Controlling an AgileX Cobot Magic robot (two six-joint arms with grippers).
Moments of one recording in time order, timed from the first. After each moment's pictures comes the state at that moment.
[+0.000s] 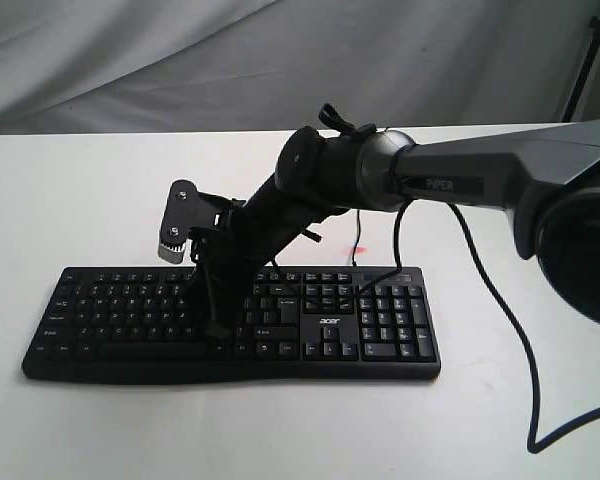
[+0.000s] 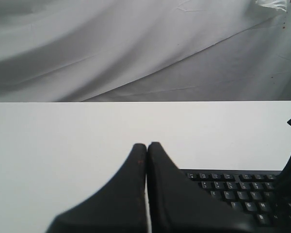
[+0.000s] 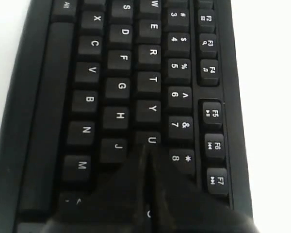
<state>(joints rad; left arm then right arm) 0.01 0.00 -0.01 -0.10 0.22 0.09 0.39 2.31 -1.68 0.77 0.71 -1.44</state>
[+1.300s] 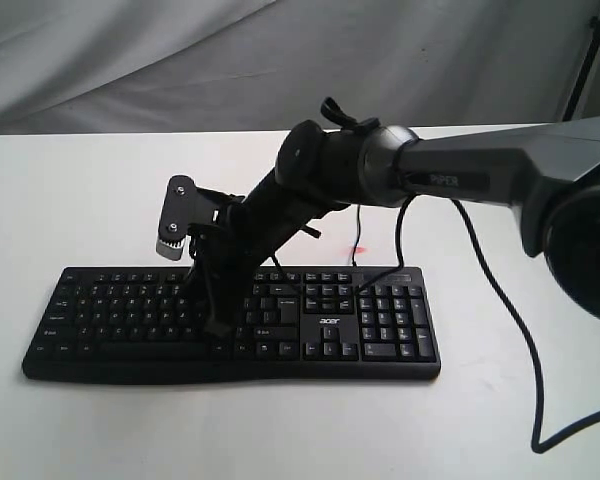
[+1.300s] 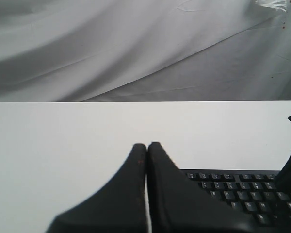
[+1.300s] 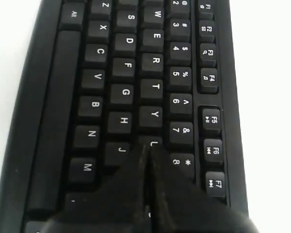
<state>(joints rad) 0.01 0.00 -0.01 -0.10 0.22 0.09 0.39 2.30 -1.68 0.77 0.72 -1.45</state>
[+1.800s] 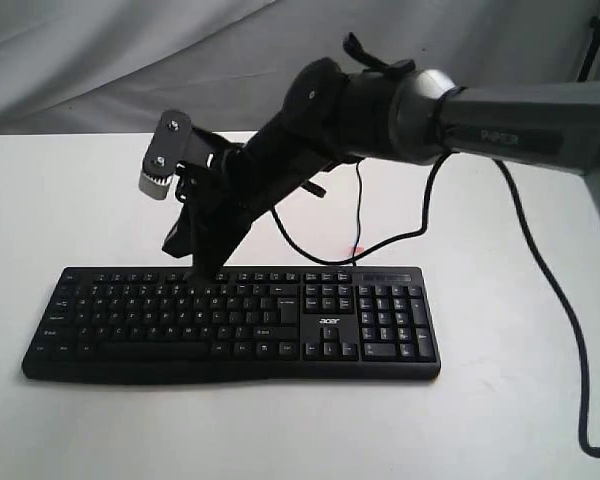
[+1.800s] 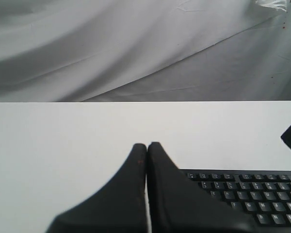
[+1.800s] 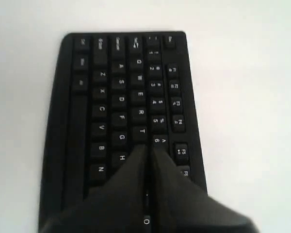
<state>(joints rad) 0.01 0.00 -0.01 -0.10 0.22 0.09 0.39 2.16 -1.68 0.77 0.74 -1.32</state>
